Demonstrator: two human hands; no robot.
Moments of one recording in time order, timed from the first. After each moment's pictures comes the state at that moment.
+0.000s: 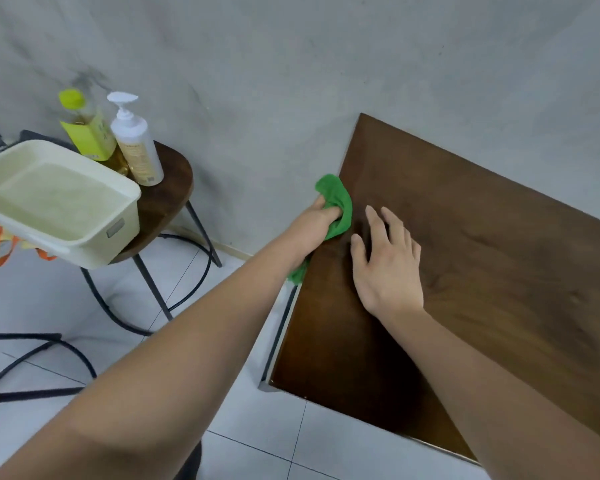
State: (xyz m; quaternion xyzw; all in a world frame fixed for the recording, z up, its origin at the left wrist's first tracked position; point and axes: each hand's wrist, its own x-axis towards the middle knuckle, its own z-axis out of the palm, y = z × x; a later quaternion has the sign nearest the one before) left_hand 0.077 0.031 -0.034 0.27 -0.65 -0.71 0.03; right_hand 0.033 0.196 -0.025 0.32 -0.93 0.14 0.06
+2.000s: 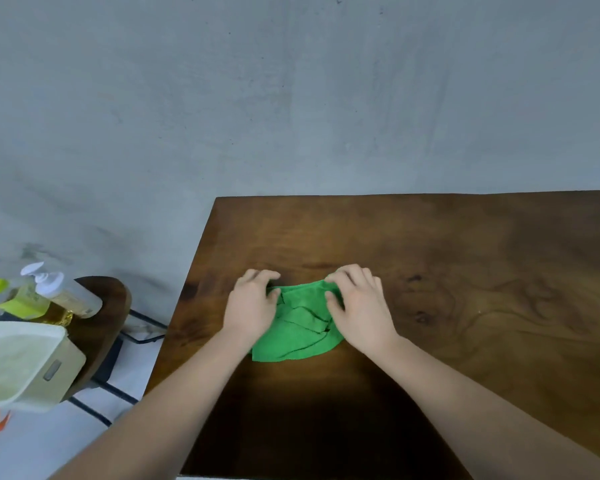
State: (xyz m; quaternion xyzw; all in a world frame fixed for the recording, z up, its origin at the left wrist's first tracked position) left_hand -0.012 0.206 0.032 0.25 -0.93 -0.26 0.04; right_hand -0.107 0.422 0.007 0.34 -0.90 0.26 0.06
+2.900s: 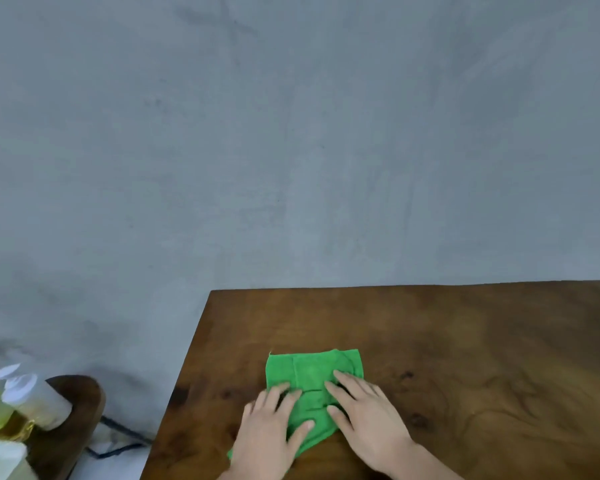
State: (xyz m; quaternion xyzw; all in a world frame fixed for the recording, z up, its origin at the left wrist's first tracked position) left_hand -0.005 0.229 -0.018 0.04 -0.99 -0.14 0.08; right_hand -0.124 0.450 -0.006 0.41 -0.91 0.12 -0.01
